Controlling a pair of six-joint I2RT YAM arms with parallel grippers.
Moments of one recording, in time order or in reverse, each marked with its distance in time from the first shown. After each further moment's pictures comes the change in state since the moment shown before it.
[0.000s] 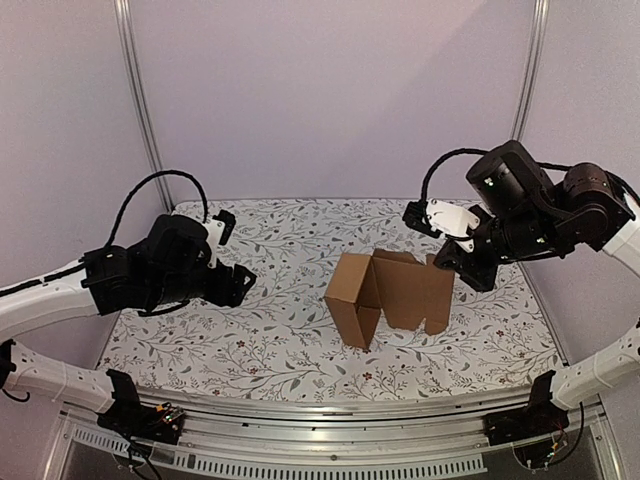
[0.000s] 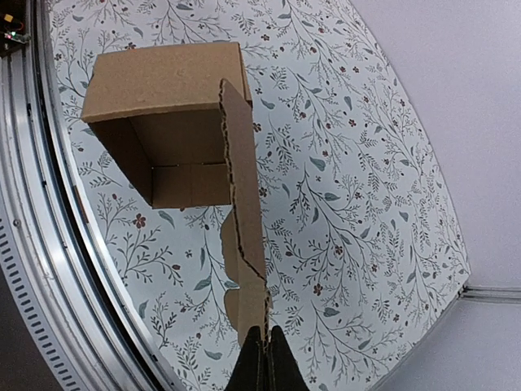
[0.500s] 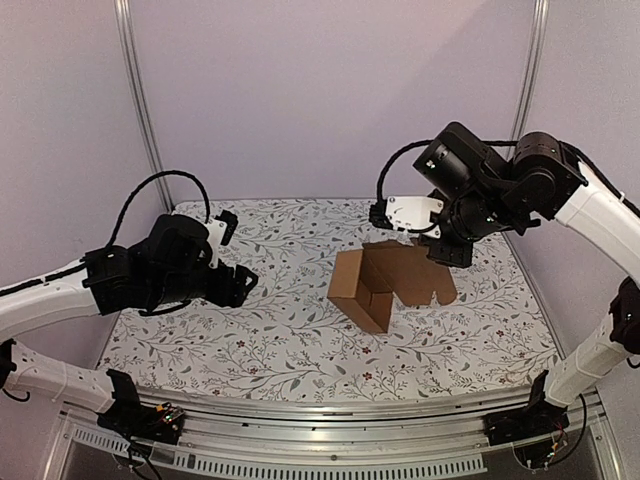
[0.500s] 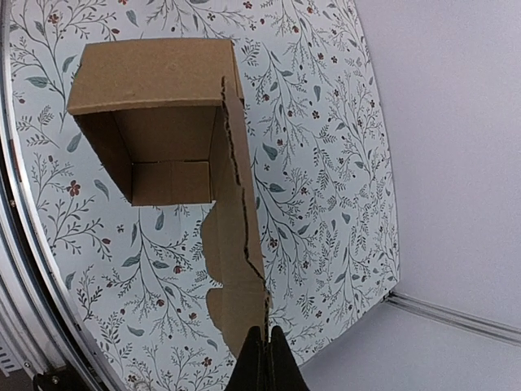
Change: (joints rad) left arm 0.000 0.006 0.000 0.012 0.021 0.008; right arm 0.009 0.253 0.267 -0.153 0.179 -0.227
